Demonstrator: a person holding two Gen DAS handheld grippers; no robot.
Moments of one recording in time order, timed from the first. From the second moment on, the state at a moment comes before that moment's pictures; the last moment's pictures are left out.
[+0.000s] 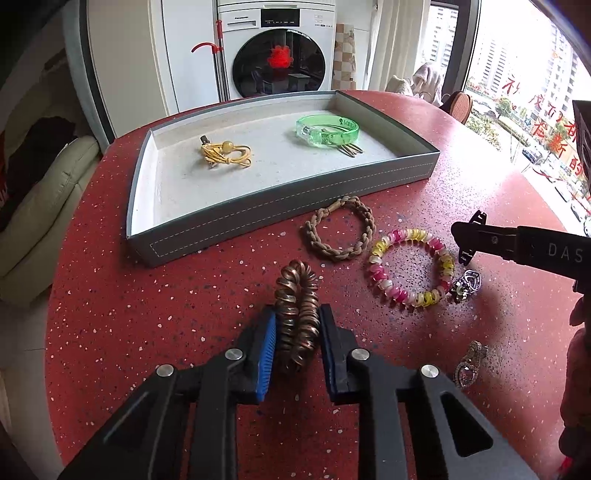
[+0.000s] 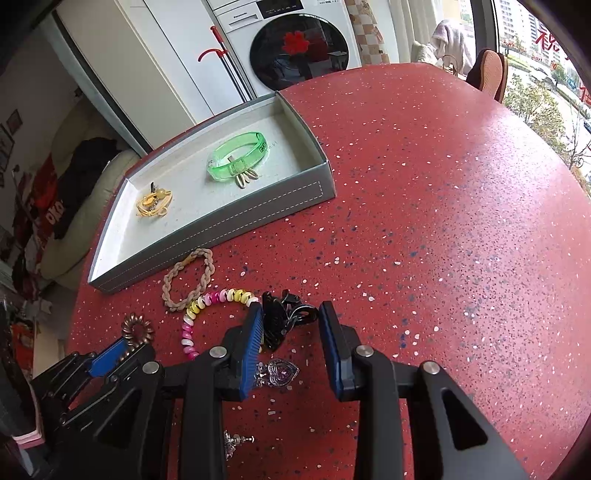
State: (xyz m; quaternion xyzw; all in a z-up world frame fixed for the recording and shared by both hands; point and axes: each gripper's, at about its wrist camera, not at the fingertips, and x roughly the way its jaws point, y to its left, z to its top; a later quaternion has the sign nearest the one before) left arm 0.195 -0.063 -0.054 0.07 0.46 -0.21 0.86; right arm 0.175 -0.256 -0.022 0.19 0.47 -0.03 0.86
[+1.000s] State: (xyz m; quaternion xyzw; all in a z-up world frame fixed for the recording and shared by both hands) left arm 0.254 -0.029 0.023 0.00 0.40 -0.21 0.89; right arm 0.208 -0.246 0.050 0.15 0.43 0.02 0.89
